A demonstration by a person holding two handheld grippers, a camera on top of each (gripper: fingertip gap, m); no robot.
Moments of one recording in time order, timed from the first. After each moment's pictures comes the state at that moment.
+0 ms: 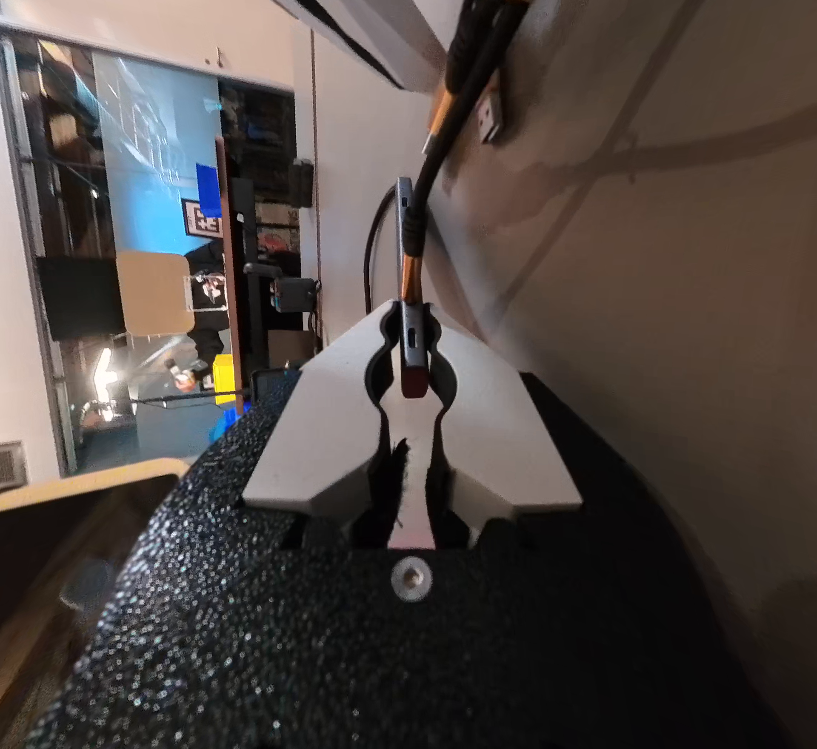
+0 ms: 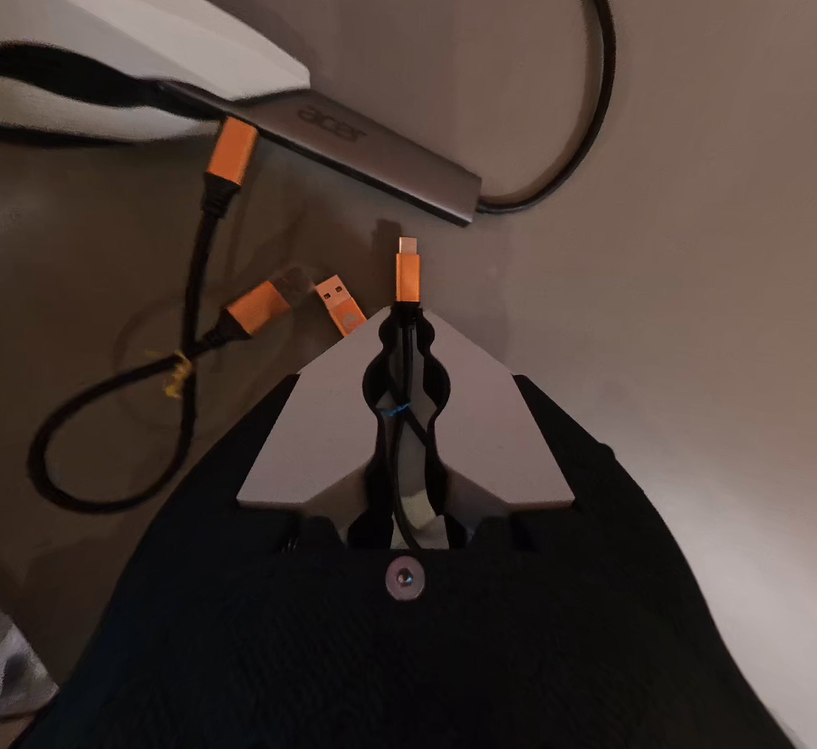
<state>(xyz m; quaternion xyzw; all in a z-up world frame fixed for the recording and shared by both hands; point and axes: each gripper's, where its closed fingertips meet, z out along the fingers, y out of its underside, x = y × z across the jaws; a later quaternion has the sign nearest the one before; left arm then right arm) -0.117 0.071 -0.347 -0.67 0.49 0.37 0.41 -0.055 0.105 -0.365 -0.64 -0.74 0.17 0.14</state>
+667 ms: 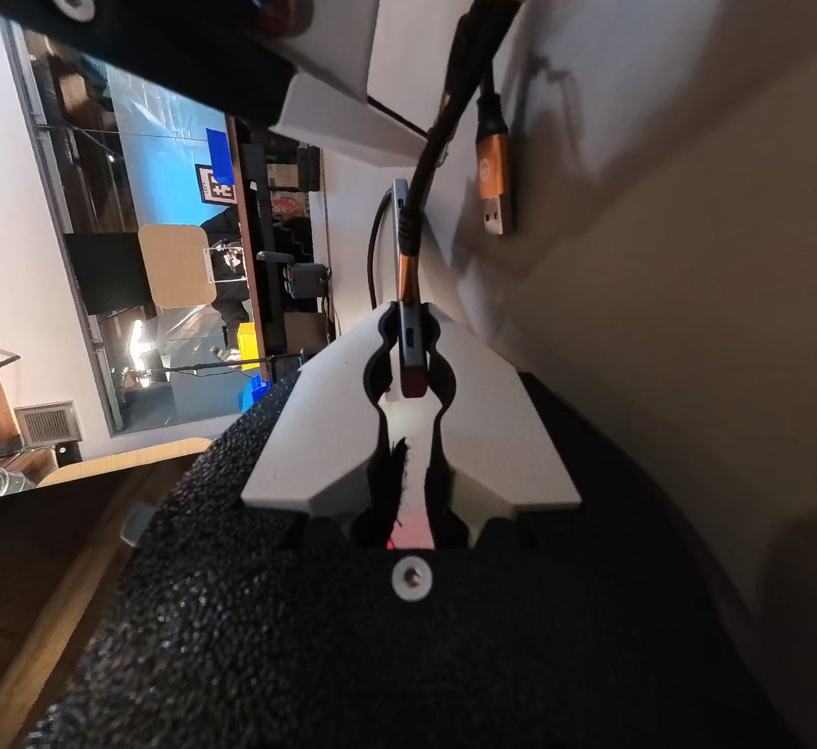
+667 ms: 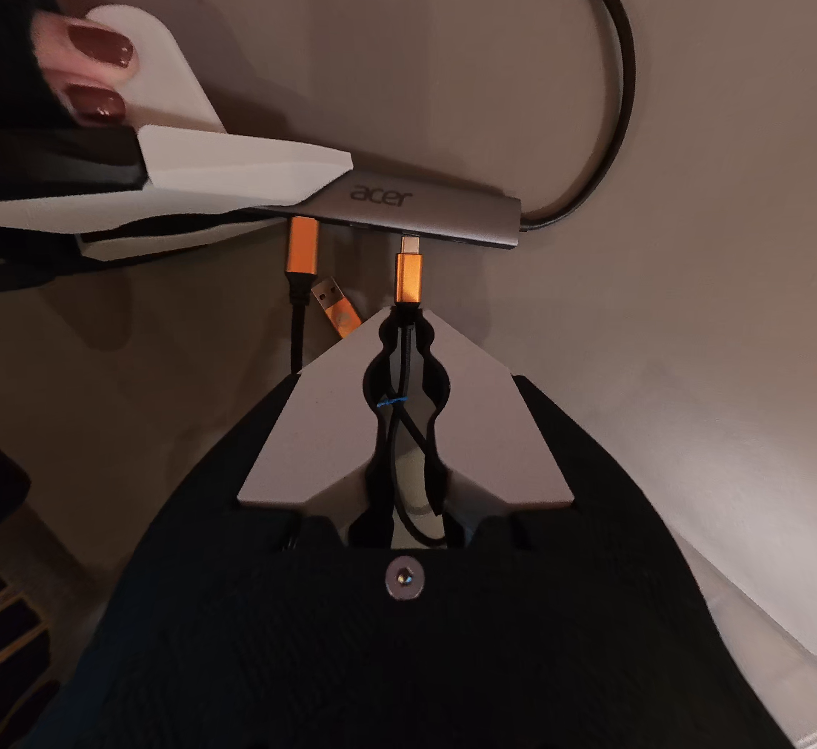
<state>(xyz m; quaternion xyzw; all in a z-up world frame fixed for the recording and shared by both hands) -0.102 0.077 -0.350 -0.67 0.48 0.42 0.38 -0.058 0.087 -0.357 -0.69 -0.70 0.15 0.12</state>
